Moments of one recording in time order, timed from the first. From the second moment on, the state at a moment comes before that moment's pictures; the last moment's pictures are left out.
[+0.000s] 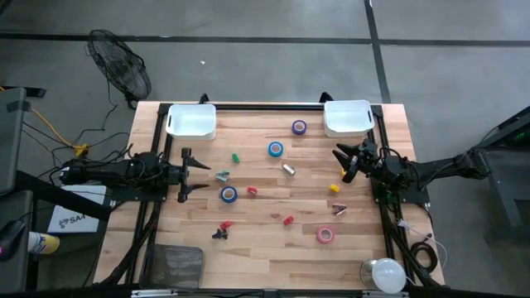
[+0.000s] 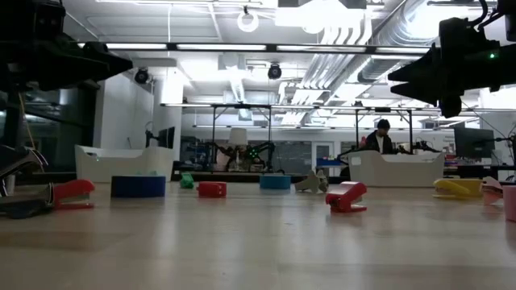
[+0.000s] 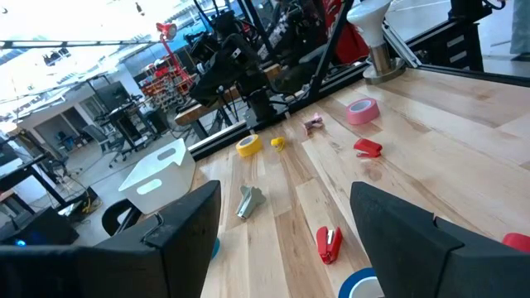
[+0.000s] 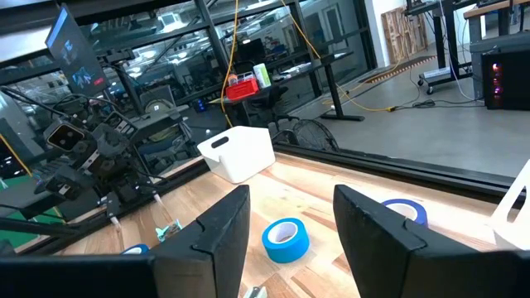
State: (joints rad) left arm -0.04 0.02 0.03 0.00 0.03 0.47; right arm 0.10 0.26 0.01 0.29 0.67 0.33
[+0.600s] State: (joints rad) left arm -0.04 0.02 0.03 0.00 0.03 0.47; right arm 0.11 0.26 0.01 0.30 0.63 0.31
